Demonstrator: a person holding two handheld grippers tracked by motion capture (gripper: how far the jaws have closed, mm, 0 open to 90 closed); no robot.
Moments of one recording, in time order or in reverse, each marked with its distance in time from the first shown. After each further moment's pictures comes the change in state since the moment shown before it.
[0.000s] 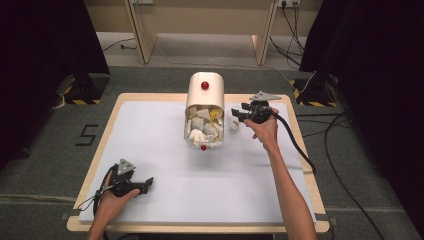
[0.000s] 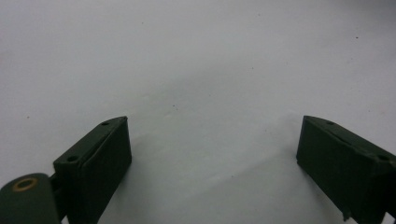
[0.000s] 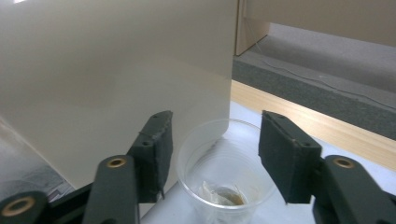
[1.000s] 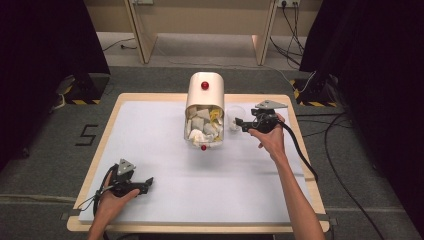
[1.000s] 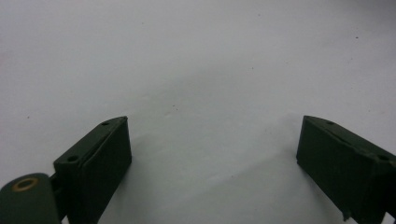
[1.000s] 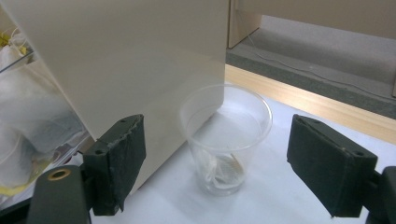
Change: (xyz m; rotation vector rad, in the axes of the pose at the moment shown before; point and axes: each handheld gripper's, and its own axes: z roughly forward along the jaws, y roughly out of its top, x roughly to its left) left arm 0.000 0.000 0.000 -0.003 0.002 0.000; right arm 0.007 -0.019 -0.026 0.021 -0.032 0.013
